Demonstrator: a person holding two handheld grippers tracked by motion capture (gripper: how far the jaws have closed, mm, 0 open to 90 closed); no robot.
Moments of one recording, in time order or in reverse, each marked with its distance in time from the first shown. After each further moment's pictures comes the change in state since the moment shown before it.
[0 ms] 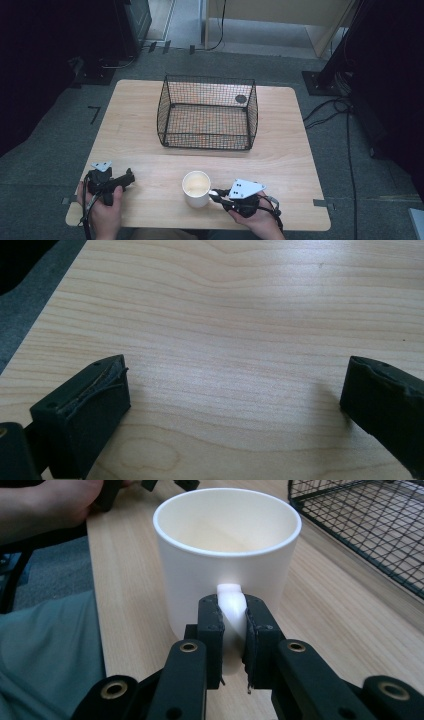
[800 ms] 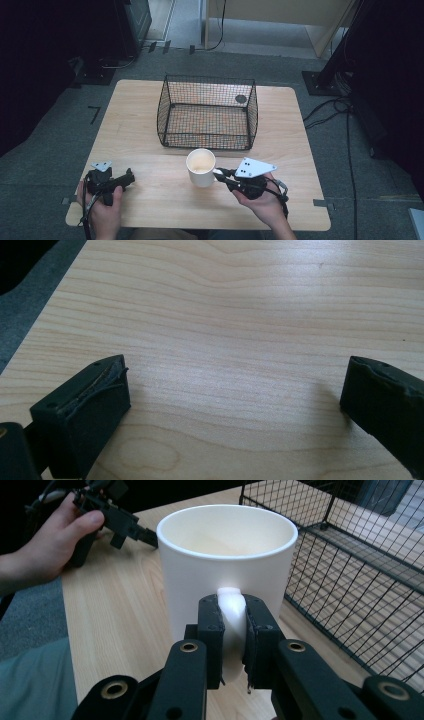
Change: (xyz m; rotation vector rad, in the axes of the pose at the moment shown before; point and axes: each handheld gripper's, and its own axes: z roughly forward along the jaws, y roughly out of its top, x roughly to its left) left arm 0.000 0.000 0.000 -0.002 0.000 -0.002; right arm -0.023 0.056 -0.028 -0.059 -0.084 0.037
